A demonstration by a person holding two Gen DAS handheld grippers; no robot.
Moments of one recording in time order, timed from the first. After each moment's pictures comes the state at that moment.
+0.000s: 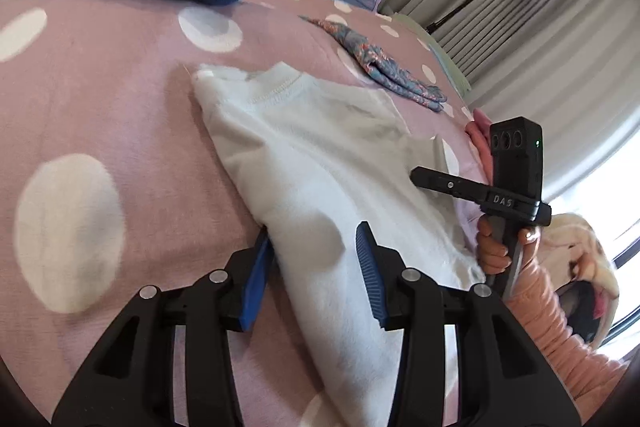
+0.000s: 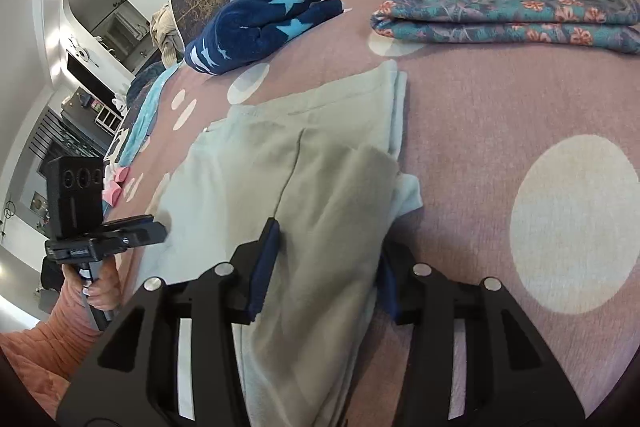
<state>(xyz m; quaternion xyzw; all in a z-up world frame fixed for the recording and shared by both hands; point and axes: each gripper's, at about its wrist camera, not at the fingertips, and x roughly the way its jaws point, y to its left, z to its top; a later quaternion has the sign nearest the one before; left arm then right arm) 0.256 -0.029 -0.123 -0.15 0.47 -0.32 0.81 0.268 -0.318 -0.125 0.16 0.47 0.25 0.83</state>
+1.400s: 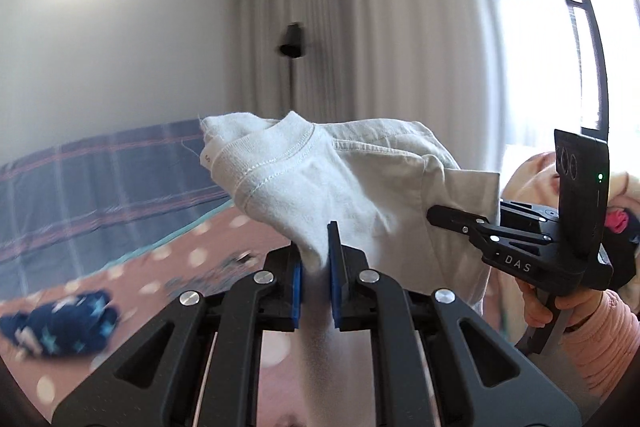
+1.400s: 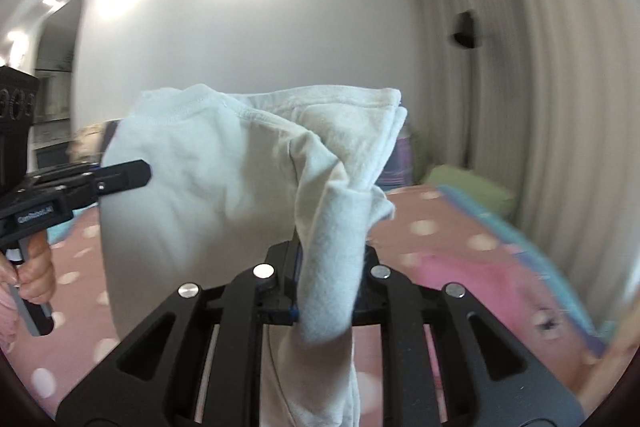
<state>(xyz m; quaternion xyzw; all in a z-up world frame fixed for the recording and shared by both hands) 0.096 -0.271 0.144 0.07 0.09 -0.45 0.89 -0.014 -0.433 0.119 0.00 0.10 -0.06 0.99</state>
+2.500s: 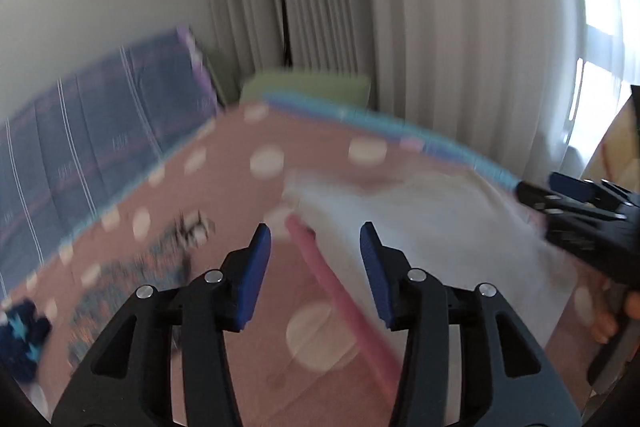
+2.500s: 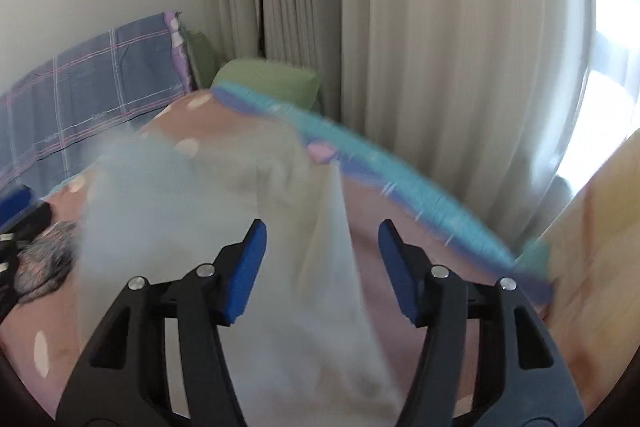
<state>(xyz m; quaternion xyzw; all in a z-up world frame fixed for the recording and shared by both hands) 0.260 -0.549 0.000 0.17 0.25 -0.38 0.87 0.155 -0.727 -0.007 0.13 0.26 -0.34 0.89</state>
